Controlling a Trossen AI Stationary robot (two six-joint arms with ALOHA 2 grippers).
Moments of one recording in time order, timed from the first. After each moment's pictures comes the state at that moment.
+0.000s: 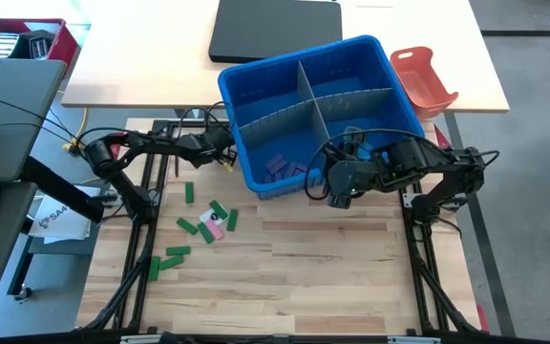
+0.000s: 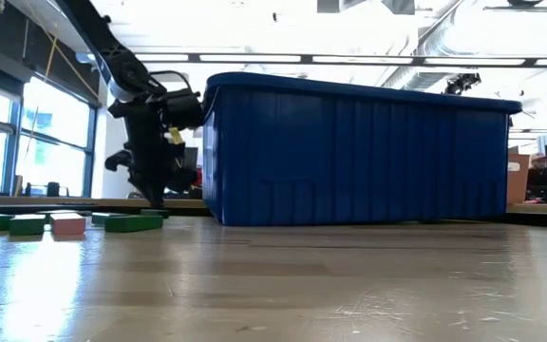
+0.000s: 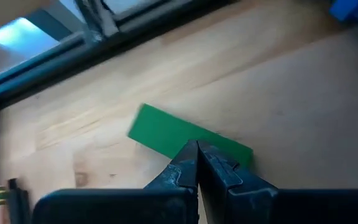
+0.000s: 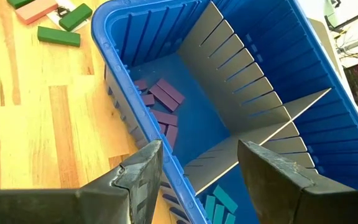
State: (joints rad) left arm 0.60 1.65 0.77 -0.29 -0.56 -0.45; right arm 0.22 1.65 2.07 -1.52 0.64 0.13
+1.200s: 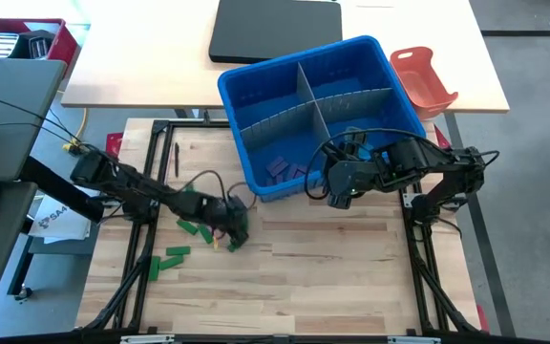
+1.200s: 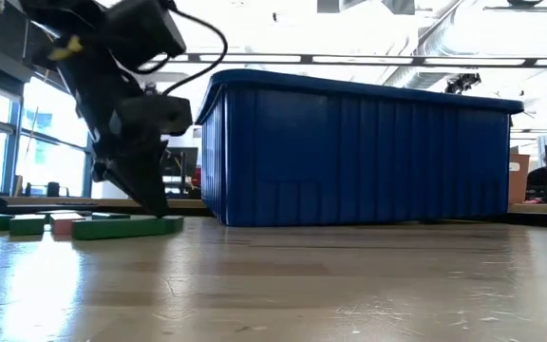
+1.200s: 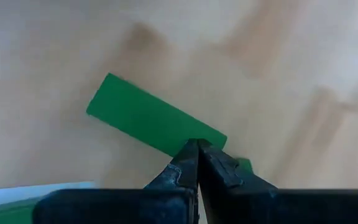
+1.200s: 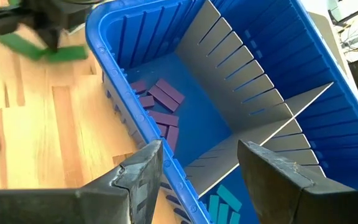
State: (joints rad) left arm -0.18 1.54 0.68 -0.20 -0.17 -0.80; right arm 0.22 1.65 2.07 -1.52 0.63 0.16
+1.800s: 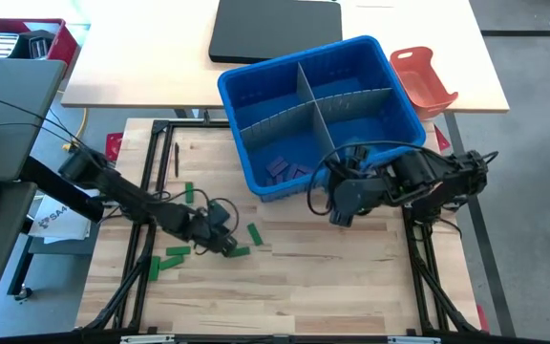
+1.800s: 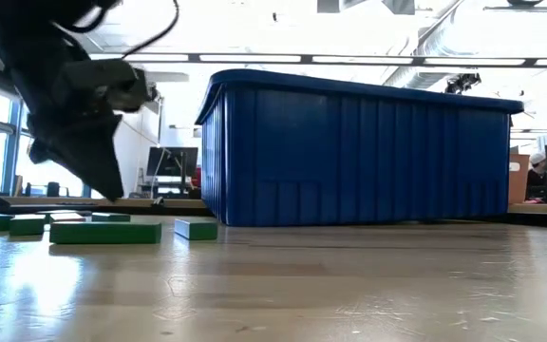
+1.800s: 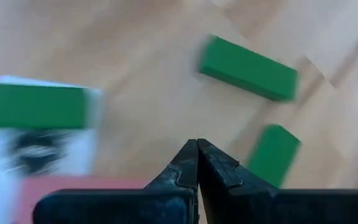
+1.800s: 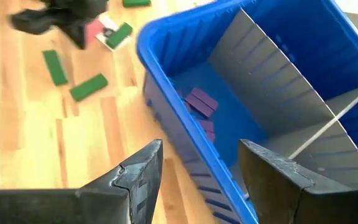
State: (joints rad) left arm -0.42 1.43 0.68 -0.40 -0.38 -1.17; right arm 0.32 1.65 2.07 -1.50 0.59 0.30
